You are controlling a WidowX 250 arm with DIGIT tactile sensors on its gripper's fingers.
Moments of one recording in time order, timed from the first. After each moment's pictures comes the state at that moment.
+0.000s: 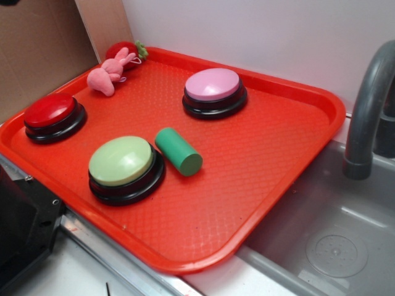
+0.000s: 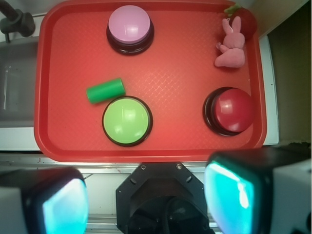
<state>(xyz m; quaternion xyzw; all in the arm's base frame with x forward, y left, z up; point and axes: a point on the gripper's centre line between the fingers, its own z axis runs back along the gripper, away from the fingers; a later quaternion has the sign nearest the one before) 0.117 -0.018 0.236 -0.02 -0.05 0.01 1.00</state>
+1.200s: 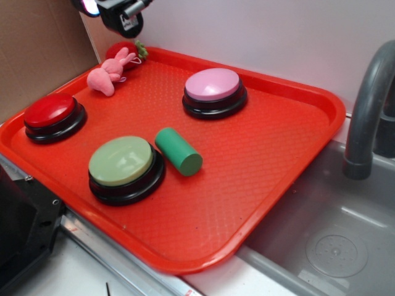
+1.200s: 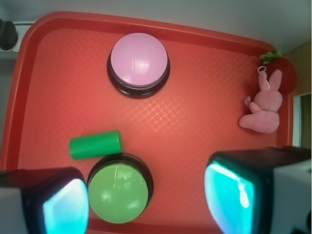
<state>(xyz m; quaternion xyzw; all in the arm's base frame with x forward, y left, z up) 0.210 -0.023 0.177 0.00 -0.06 -0.05 1.00</state>
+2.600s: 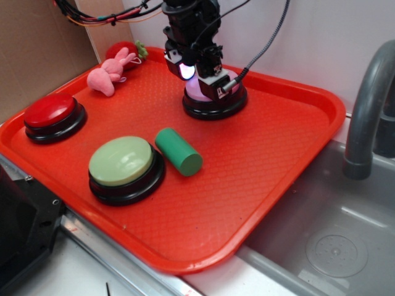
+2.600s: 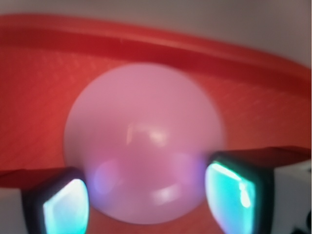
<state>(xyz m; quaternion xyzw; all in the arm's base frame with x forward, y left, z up) 0.309 -0.026 0.053 0.00 -0.07 -0.06 1.00</state>
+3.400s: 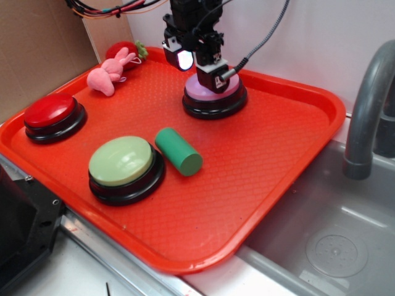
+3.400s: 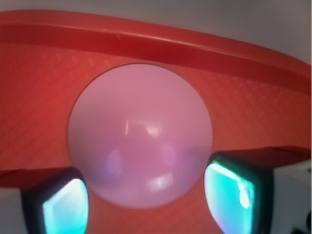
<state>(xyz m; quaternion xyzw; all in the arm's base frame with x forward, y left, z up) 0.303 -0.025 0.071 0.00 -0.02 -0.06 1.00</state>
